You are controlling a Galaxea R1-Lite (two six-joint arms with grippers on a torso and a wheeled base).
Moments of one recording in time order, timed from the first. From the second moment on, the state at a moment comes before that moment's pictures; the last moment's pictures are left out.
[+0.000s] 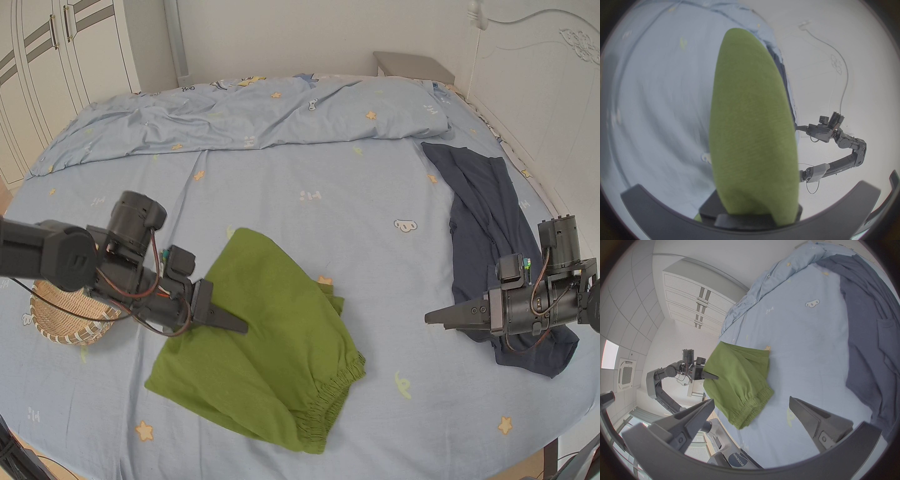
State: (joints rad) left arm -0.32 1.81 -1.15 0.25 -0.66 -0.27; right arm 0.25 1.59 -0.76 -0.15 0.72 0.31
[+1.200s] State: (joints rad) left arm -0.27 1.72 -1.36 0.48 -0.58 -0.16; right arm 0.23 1.57 -0.78 -0.13 0.71 0.31
